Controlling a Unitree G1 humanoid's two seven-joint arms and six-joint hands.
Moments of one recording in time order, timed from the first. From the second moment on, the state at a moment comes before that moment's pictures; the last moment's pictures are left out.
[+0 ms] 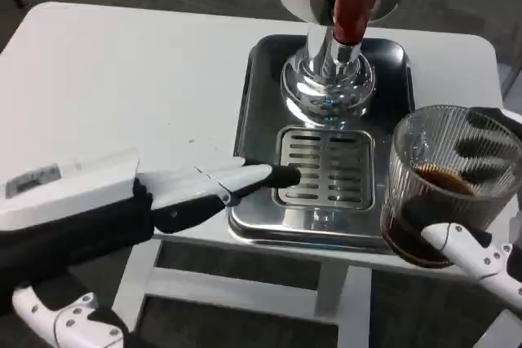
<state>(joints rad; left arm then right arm) -0.16 0.96 0.26 -0.23 -0.39 -0.64 -0.93 0.33 -0.01 0.04 -0.93 -0.46 0.13 -0.03</state>
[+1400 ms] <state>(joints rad) -0.15 0.98 0.31 -0.28 -0.42 -0.68 -1.02 0.47 0.00 0.01 -1.01 -0.38 0.04 -0.03</state>
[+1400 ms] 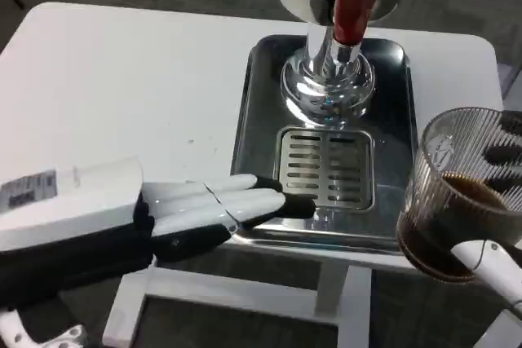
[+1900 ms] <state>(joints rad) -0.11 0.98 0.38 -0.30 -0.42 -0.68 -1.02 0.47 0.01 0.01 -1.01 -0.37 0.03 -0.01</state>
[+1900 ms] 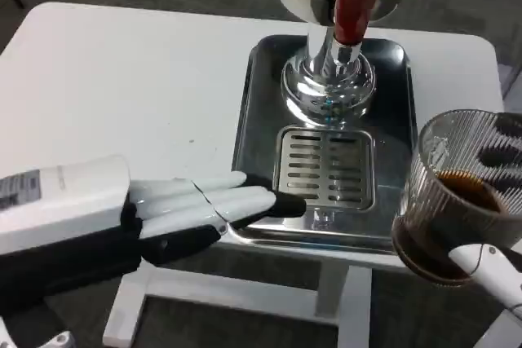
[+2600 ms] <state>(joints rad) 0.04 0.98 0.54 -0.31 -0.41 -0.66 -1.02 0.34 0.00 0.11 -0.97 -0.43 0.03 0.02</state>
